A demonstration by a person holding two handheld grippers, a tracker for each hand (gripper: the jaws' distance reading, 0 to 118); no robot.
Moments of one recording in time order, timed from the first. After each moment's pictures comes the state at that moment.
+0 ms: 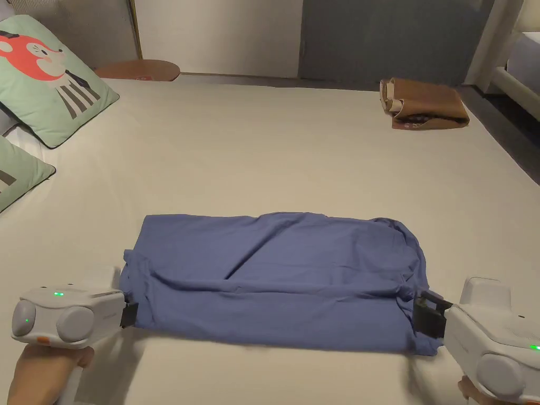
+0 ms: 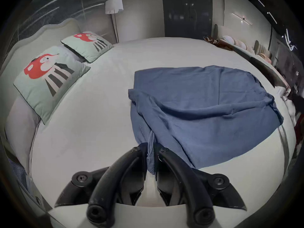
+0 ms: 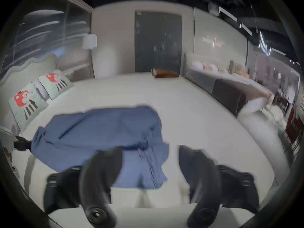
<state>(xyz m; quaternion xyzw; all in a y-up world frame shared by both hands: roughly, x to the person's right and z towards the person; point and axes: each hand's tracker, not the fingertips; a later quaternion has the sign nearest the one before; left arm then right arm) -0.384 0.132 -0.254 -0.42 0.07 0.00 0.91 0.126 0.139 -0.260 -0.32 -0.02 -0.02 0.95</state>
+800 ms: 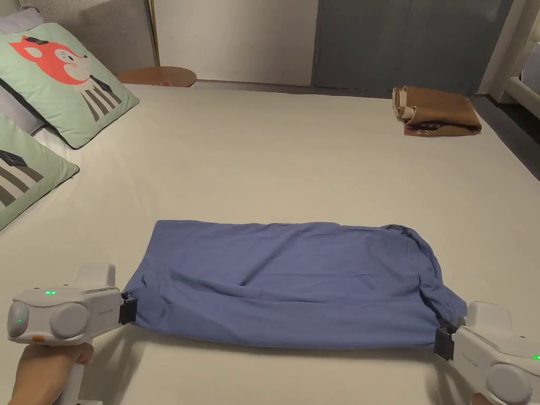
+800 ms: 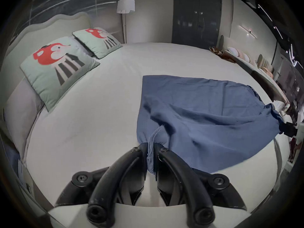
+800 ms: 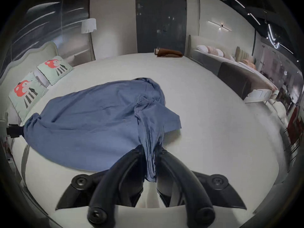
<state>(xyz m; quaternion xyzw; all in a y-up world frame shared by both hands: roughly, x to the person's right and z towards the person) -0.409 0.141 -0.217 -0.40 0.09 0.06 0.91 0.132 0.133 -0.231 -0.35 0.00 -0.01 0.94</state>
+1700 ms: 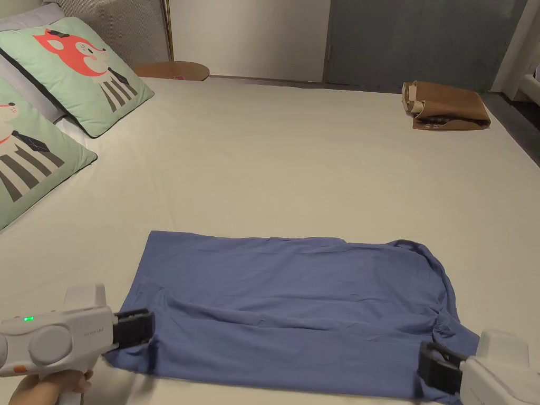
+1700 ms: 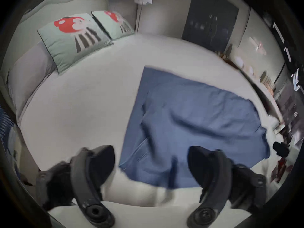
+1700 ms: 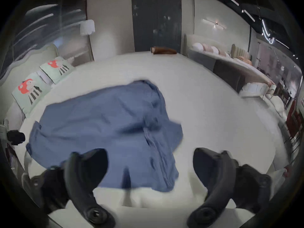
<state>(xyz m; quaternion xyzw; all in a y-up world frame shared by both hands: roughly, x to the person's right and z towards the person) -0.398 0.149 -0.139 -0.38 0.10 0.16 0.91 0.121 0.134 -0.155 -0.31 0.00 -0.02 0.95</state>
